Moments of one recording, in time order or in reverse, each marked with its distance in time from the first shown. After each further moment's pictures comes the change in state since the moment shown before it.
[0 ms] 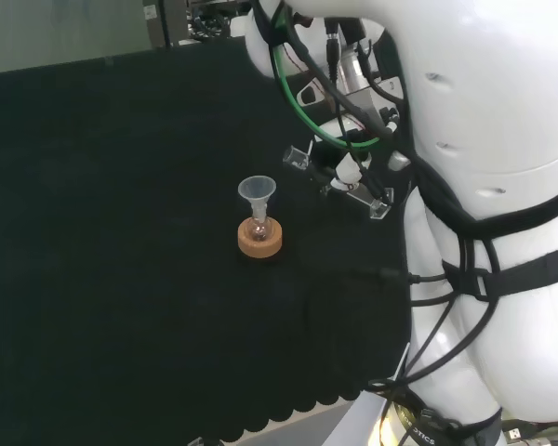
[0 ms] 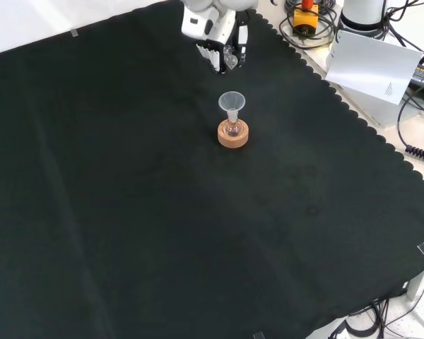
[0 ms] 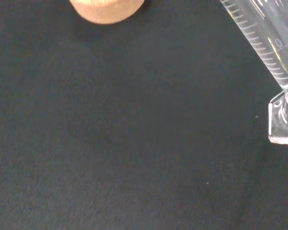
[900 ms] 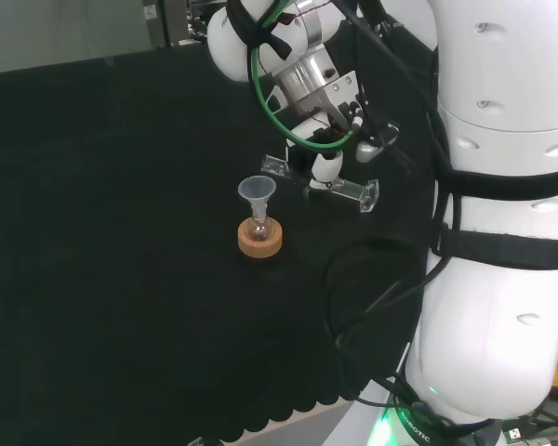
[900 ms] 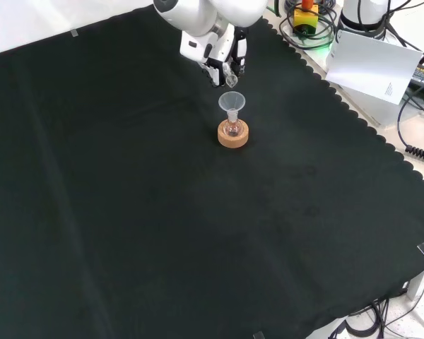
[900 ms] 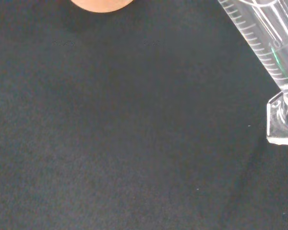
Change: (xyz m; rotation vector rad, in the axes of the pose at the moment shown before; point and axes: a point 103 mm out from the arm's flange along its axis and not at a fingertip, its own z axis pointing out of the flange) arm 0.017 0.027 -0.024 0.140 -0.107 0.071
